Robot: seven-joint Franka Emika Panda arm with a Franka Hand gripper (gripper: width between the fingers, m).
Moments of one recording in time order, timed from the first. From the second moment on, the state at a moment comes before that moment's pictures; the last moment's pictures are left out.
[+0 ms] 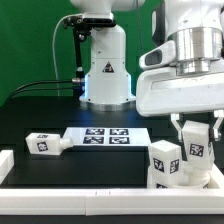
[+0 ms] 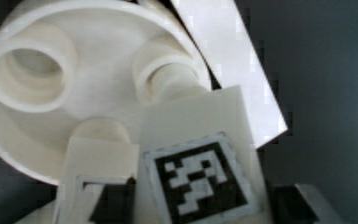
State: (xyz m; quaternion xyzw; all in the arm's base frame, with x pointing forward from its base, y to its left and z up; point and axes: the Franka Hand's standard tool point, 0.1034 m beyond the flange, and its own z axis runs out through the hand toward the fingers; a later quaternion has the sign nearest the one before) arm 0.577 0.118 0.084 -0.94 0.26 -0.20 0.06
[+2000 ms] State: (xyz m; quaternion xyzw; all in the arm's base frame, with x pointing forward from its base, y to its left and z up) arm 0.574 0.112 0.098 -0.95 0.25 -0.16 0.06
